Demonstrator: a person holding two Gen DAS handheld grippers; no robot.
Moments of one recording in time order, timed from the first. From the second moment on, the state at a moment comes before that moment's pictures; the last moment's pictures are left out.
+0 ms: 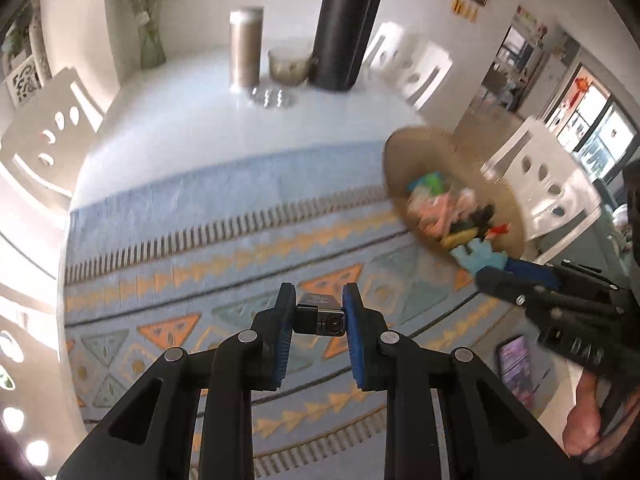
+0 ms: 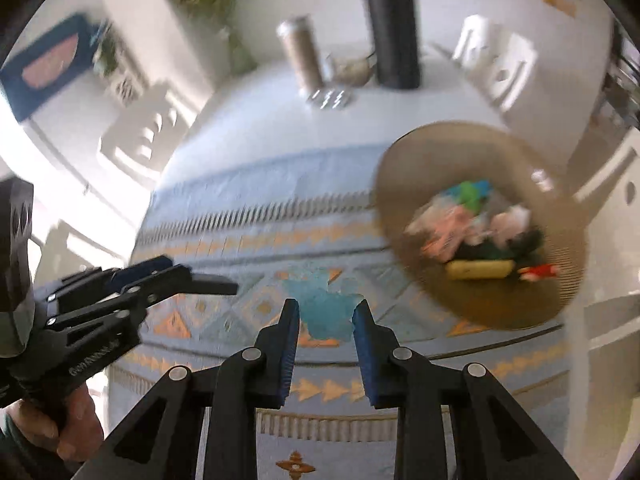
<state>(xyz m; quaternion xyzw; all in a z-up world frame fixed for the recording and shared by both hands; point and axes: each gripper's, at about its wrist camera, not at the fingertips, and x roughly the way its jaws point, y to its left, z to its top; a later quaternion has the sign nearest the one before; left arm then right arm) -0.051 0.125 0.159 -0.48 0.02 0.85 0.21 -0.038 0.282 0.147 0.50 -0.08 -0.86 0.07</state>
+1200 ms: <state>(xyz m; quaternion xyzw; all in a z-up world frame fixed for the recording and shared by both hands) -0.119 0.351 0.144 -0.47 0.06 0.84 0.29 -0.099 0.498 0.147 0.53 -0.17 -0.83 -0.03</state>
